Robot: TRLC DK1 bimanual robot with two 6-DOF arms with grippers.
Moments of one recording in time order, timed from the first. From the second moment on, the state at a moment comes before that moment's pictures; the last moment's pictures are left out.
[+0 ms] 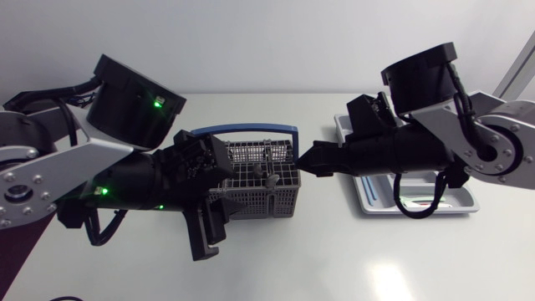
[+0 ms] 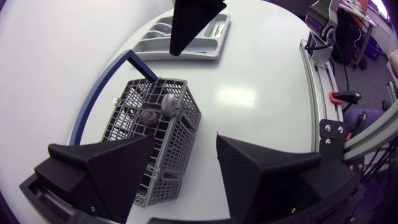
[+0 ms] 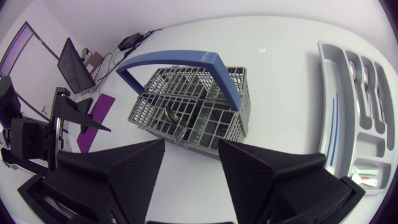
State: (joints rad) left arm -0.75 1.24 0.91 -0.48 0.13 0.56; right arm 0.49 1.29 0.88 -0.33 -0.31 0.34
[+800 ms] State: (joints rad) left arm -0.75 1.23 0.90 -0.48 0.12 0.56; right arm 0.54 1.48 0.95 -0.23 -0.41 0.61
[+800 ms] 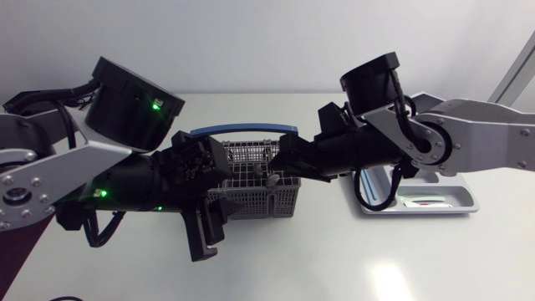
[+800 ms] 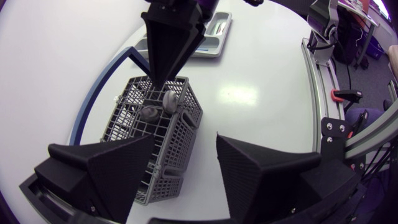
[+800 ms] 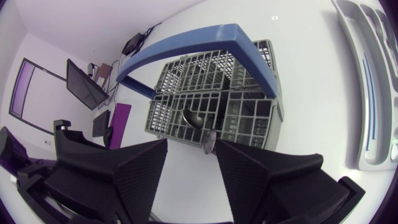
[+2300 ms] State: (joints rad) left arm -0.73 1.27 0.89 -0.44 0.12 0.56; right arm 0.50 1.60 0.96 -0.14 -0.51 0.67
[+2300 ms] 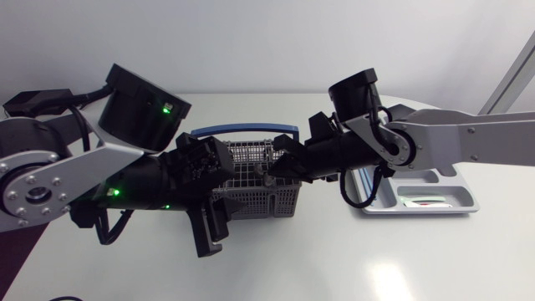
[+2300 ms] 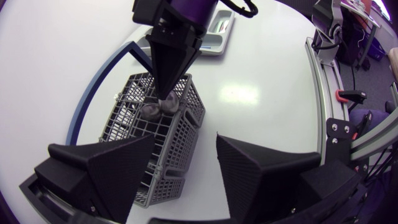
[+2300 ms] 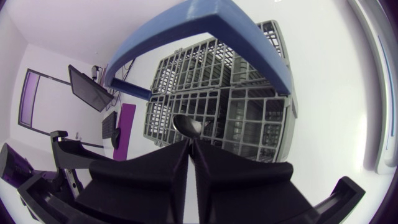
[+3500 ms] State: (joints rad) left arm -0.76 1.30 0.89 -0.43 0.08 0.56; right arm 0.36 1.35 1.12 -0.54 -0.76 0.67
